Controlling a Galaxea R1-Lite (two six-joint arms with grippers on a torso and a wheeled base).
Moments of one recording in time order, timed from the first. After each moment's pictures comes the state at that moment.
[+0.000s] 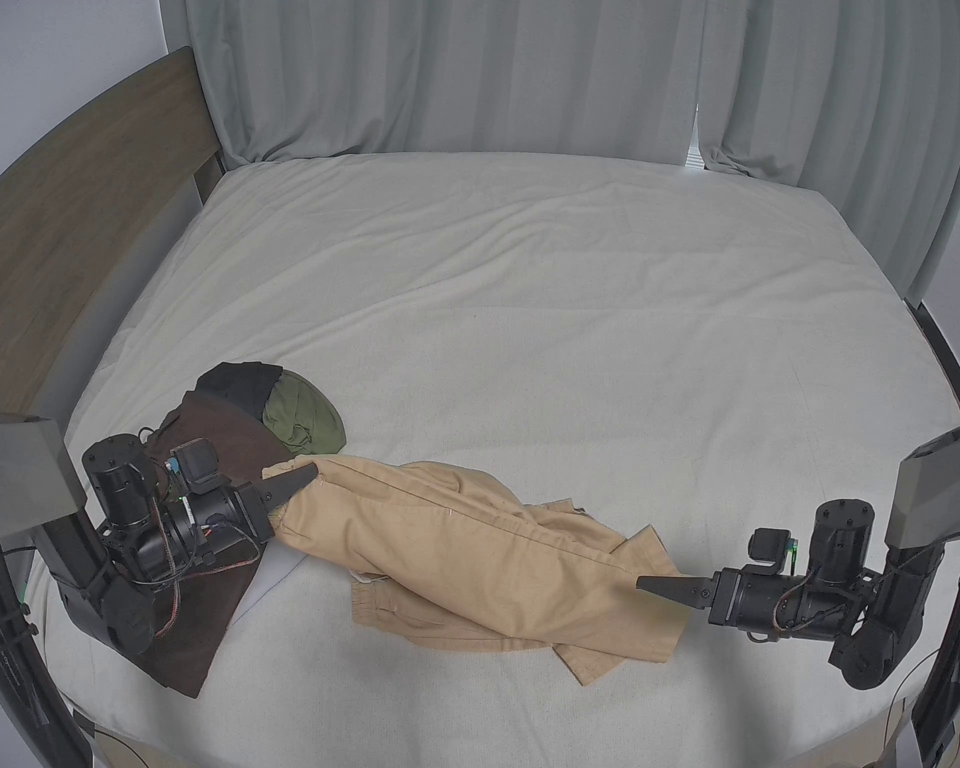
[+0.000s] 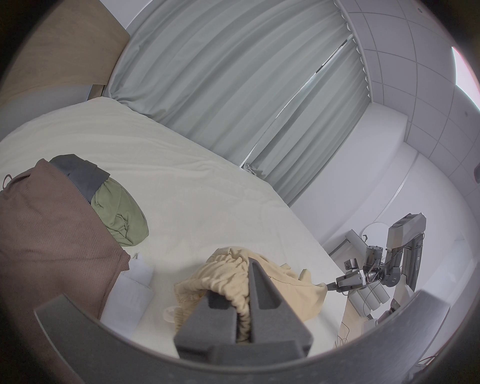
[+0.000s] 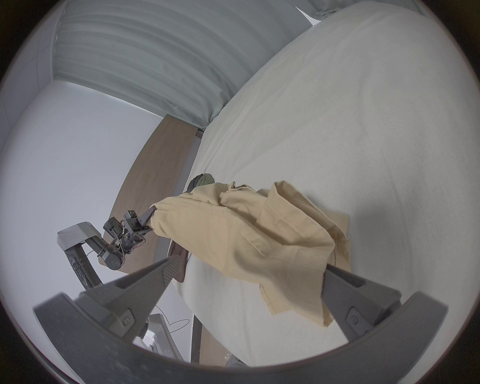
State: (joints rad) left arm -0.09 2.03 -0.38 -1.55 -0.64 -0.39; right arm 0.32 2.09 -0.13 -1.54 0.52 0.62
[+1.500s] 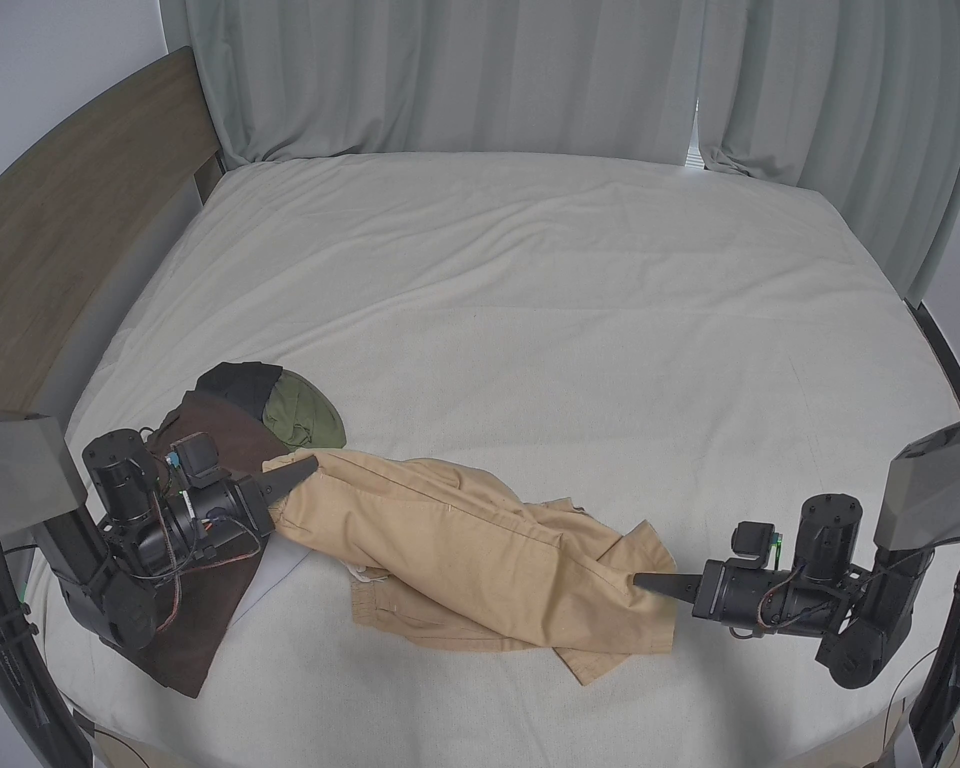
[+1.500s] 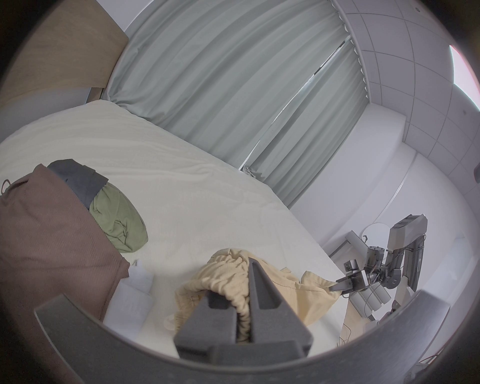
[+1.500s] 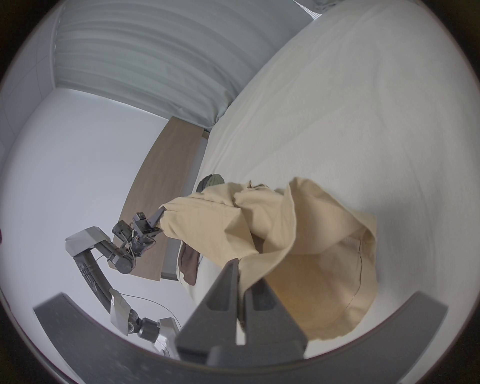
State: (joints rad) left arm -0.08 2.04 -0.40 -1.55 -0.64 -0.39; right arm 0.37 2.11 -0.19 -1.54 0.52 0.70
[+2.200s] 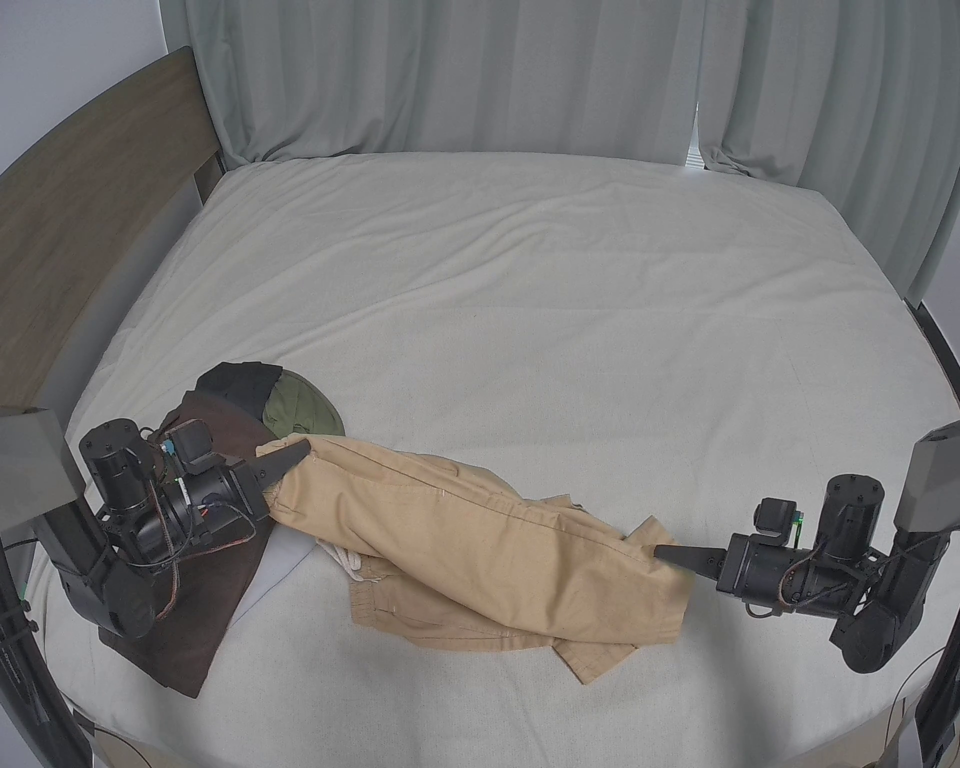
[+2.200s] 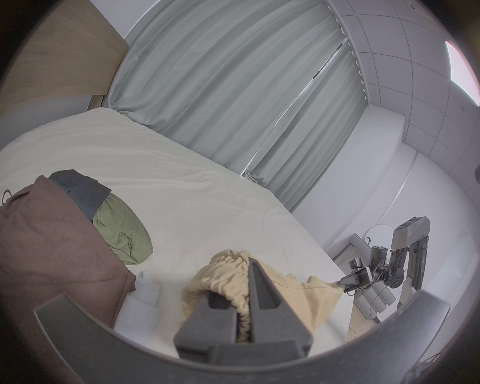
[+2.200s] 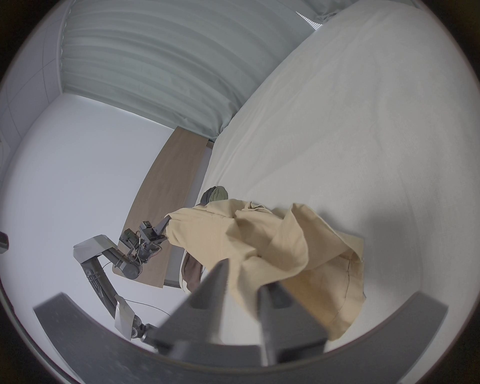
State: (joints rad) left arm -0.06 2.04 -0.44 -1.55 -0.63 -0.40; right arm 0.28 2.06 -0.21 -1.54 0.58 0.70
